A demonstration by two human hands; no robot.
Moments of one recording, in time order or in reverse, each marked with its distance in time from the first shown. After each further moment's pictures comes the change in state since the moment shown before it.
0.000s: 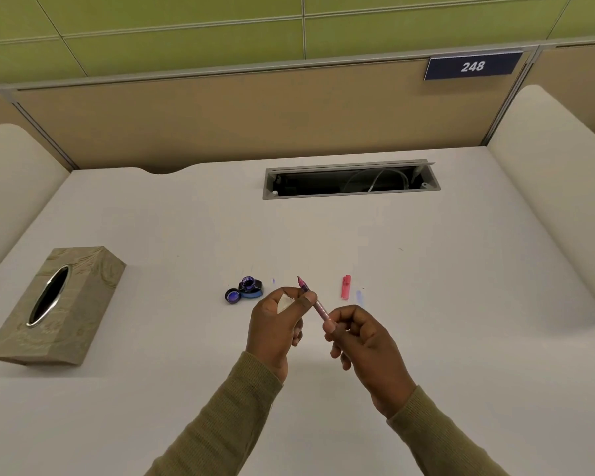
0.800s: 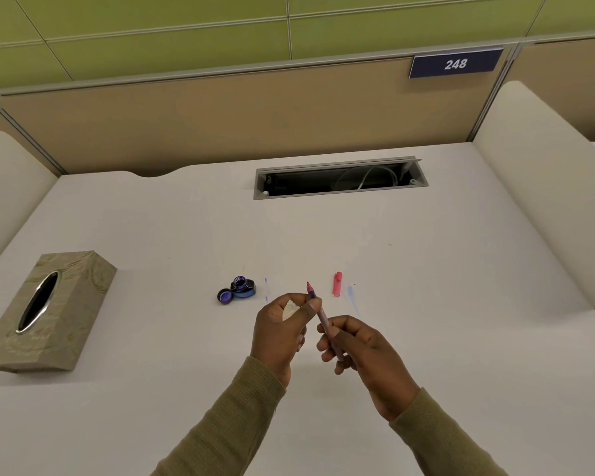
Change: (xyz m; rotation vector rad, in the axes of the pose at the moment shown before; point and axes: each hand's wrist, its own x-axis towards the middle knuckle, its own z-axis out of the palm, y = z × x) left_hand -0.008 -0.014 0.012 0.085 -0.044 0.013; right_hand -0.012 0.006 -0.015 0.078 -0.111 0.137
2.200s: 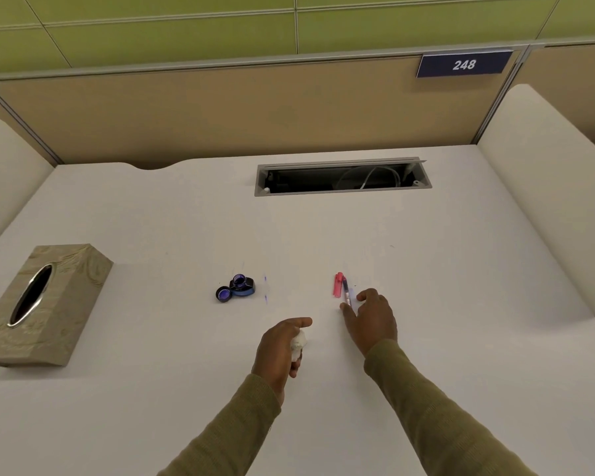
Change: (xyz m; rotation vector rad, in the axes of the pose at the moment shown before) left_hand 0.010 -0.045 -0.015 0.059 -0.104 -0.213; right_hand 0.112 0.057 -0.036 -0.831 0.528 0.038
